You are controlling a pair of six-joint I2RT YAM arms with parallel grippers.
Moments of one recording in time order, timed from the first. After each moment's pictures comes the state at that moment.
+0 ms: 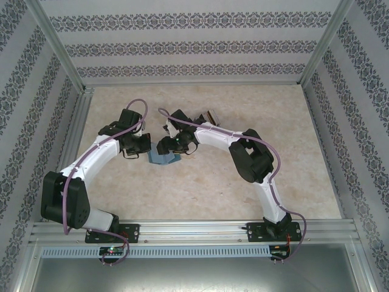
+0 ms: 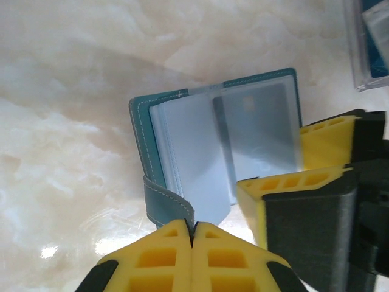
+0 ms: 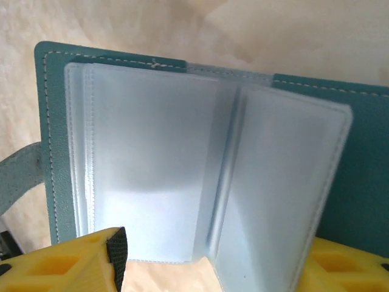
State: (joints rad) left arm -0.21 1.43 1.02 -0.72 0.18 -0.43; right arm 0.74 2.21 1.67 -0.55 -0.46 0.51
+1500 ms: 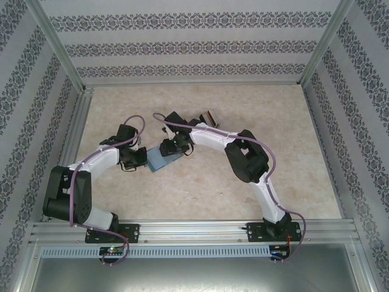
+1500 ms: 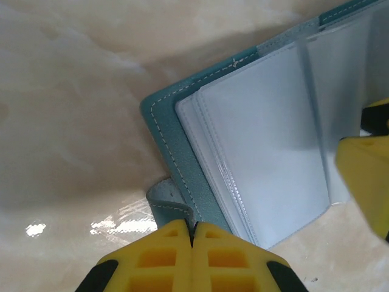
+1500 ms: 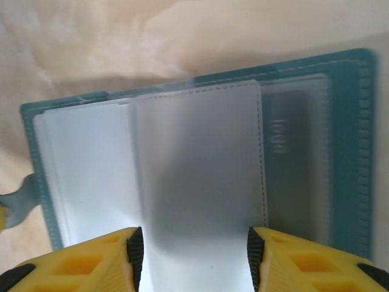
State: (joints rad) left arm -0.15 1.47 0.79 -0.54 0.24 -0.44; right arm 0.78 2.27 1.75 -0.60 -0.33 0.46
